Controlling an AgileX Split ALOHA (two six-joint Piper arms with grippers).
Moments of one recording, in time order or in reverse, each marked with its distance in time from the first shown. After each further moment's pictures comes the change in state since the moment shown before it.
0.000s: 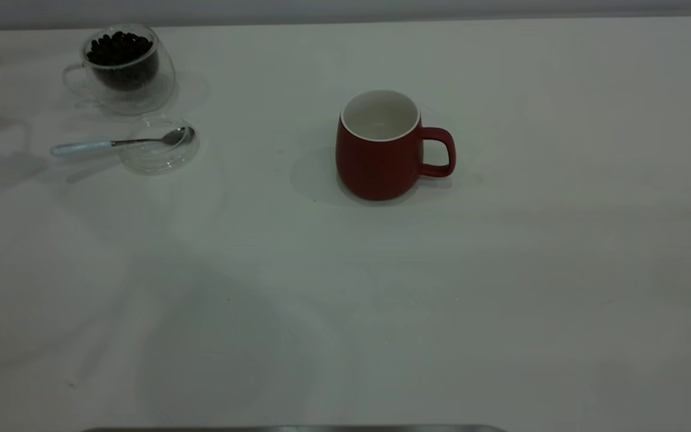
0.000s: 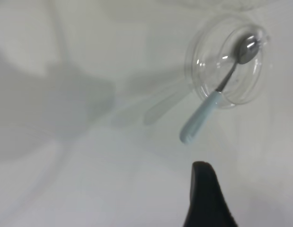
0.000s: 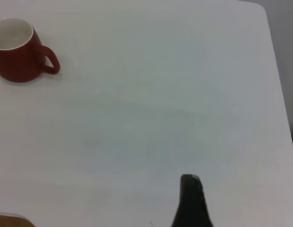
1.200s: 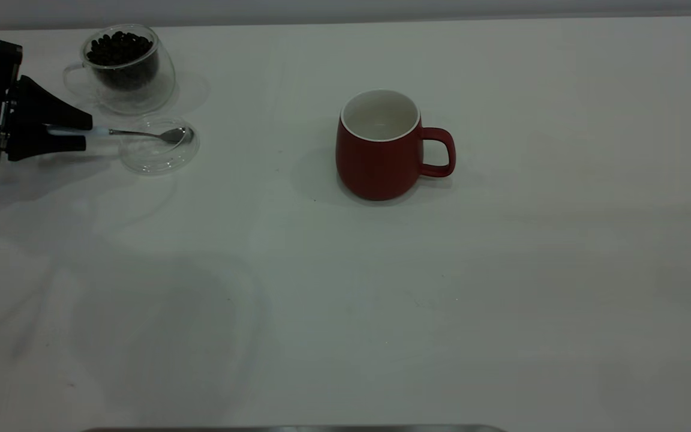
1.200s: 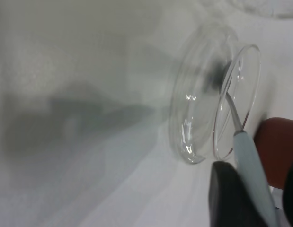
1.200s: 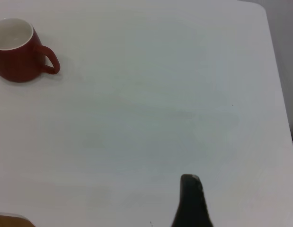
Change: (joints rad) left arm 0.002 0.344 0.094 -0.578 -0.013 0.273; right arm 0.000 0.000 0.000 0.000 0.000 0.000
